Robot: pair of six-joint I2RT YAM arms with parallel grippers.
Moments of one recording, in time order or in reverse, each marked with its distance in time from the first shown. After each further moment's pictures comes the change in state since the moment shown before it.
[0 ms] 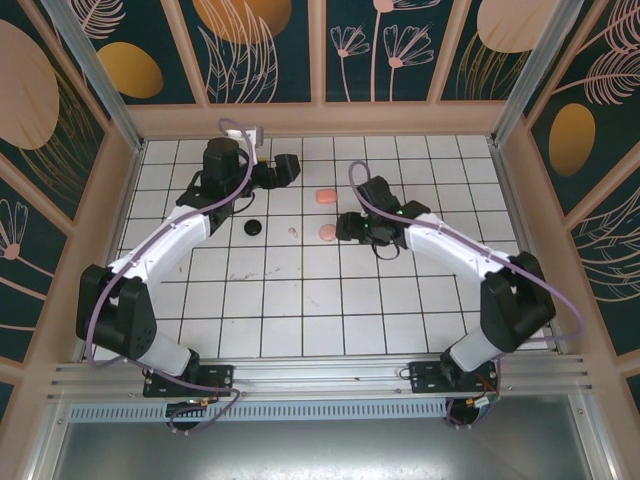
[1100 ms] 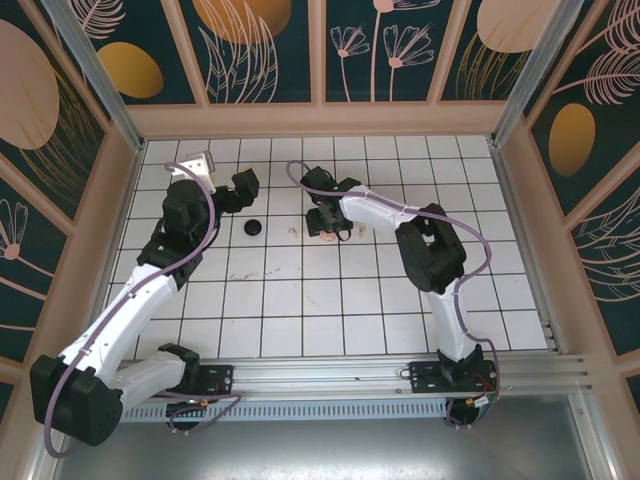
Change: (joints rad) left arm 0.000 -0.454 -0.306 -0.011 -0.403 0.017; right arm 0.080 0.586 0.529 -0.189 0.153 -0.193
